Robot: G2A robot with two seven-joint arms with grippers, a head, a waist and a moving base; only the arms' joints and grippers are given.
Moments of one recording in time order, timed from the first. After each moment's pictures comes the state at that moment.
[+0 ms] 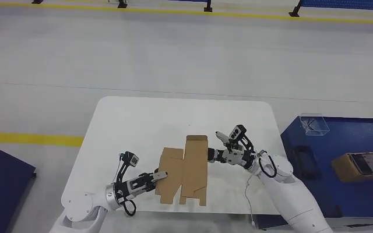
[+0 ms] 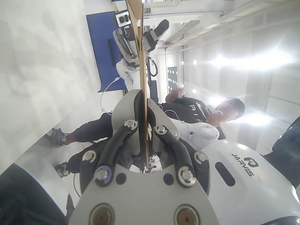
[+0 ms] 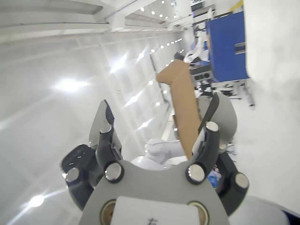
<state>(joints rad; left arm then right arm) 1.43 -1.15 -1.35 -1.66 -0.46 -0.24 -1.01 -1.08 -1.07 1.16 -1.35 0.79 -0.05 1.00</state>
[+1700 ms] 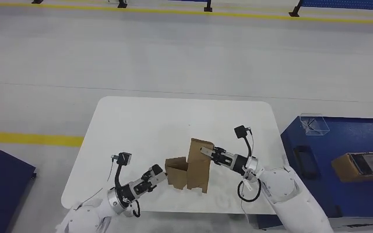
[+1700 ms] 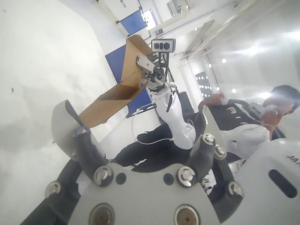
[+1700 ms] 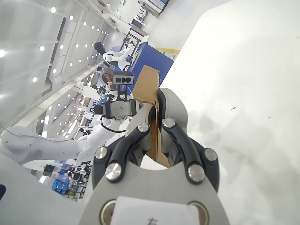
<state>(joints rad) 1.52 -1.14 -1.32 -1.82 -0.04 -0.49 -0.63 -1.25 -1.03 1.22 -1.70 0.03 -0.36 0.66</state>
